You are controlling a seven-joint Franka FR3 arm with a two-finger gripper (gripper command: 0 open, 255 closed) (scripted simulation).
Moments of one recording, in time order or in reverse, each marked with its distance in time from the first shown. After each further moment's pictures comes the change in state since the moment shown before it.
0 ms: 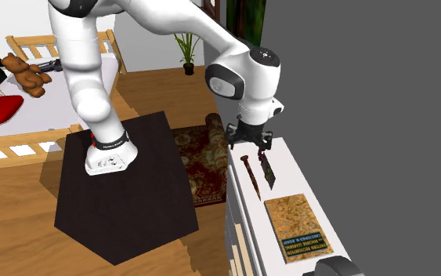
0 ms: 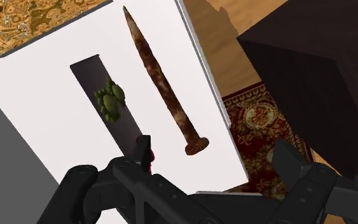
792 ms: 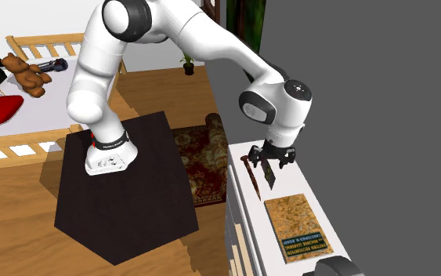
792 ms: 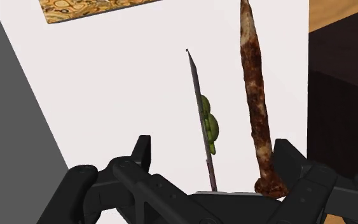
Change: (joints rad) arm -0.254 0.373 0.196 0.329 0.242 -0.042 -0.334
